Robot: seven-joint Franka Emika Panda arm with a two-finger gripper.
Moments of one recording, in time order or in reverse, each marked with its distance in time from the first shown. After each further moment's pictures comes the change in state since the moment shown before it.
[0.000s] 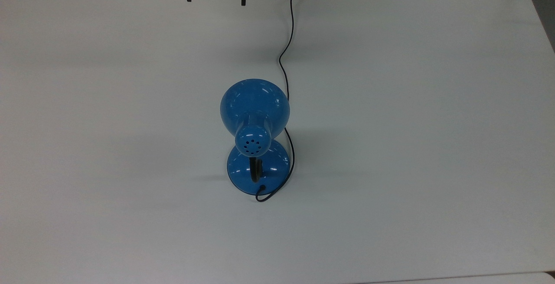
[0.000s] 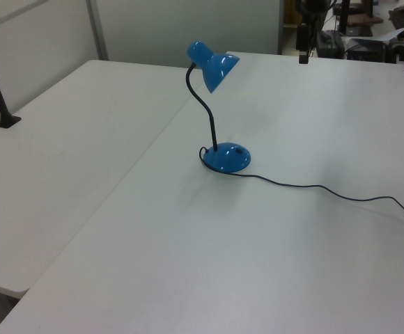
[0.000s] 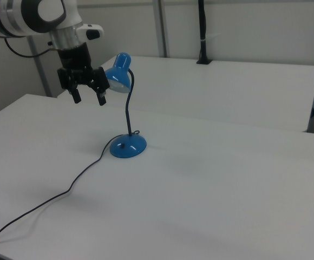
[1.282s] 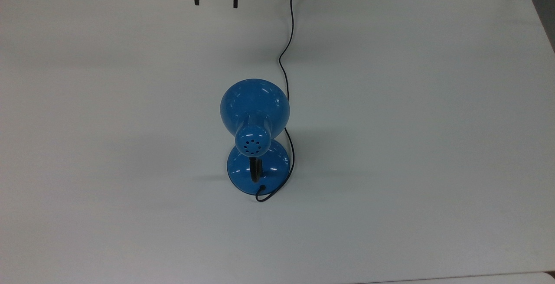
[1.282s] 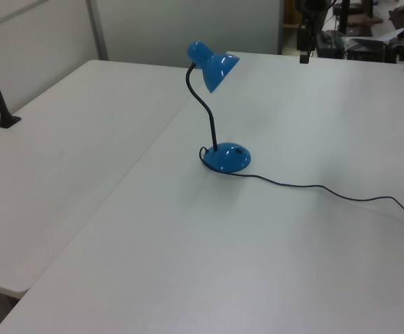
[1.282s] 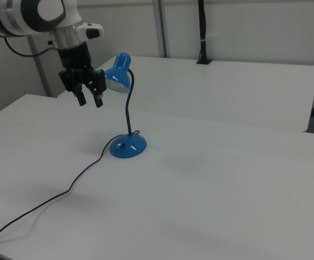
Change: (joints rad) arm -0.001 0.000 0.000 0.004 0.000 0.000 -0.003
